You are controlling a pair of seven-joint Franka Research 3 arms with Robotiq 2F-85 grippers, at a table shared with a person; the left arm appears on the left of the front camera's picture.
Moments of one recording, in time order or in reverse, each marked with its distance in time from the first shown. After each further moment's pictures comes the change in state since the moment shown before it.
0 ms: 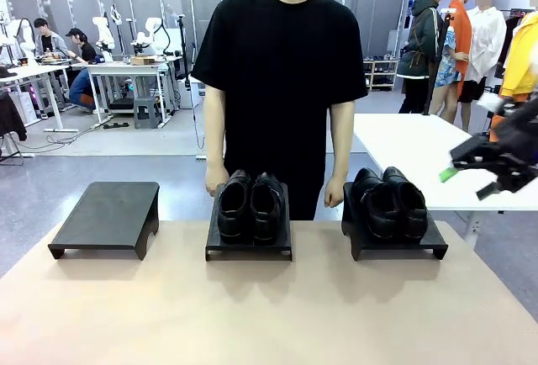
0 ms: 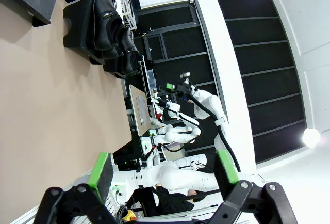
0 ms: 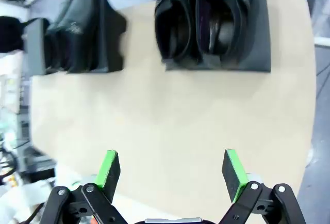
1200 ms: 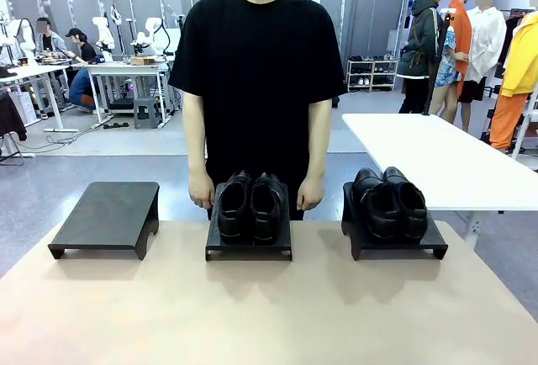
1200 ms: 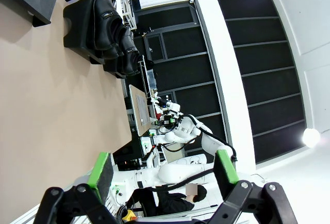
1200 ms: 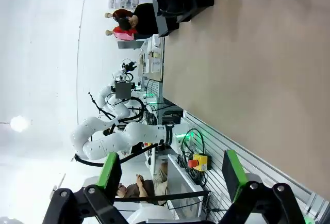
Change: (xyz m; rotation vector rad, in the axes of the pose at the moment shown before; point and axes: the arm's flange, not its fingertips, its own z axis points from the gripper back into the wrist) left arm 0.000 0.000 0.000 0.000 0.000 0.001; right arm -0.169 -0.210 0.030 0.774 0.083 -0.255
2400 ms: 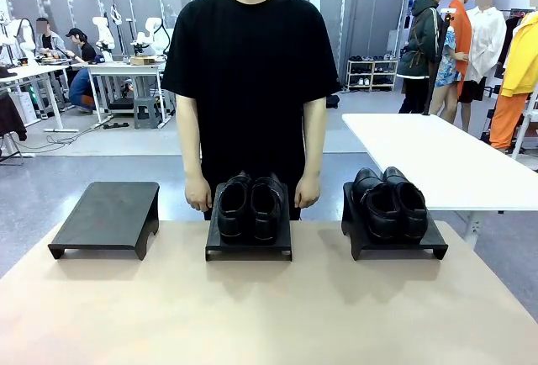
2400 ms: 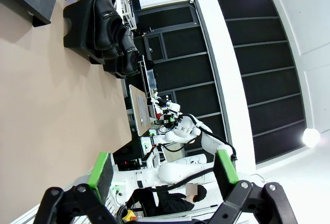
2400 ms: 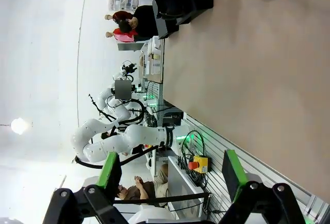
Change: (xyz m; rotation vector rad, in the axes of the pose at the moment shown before) left arm 0.000 0.000 0.000 0.000 0.000 0.000; right arm 0.002 0.000 -0.001 -0.002 -0.007 -0.004
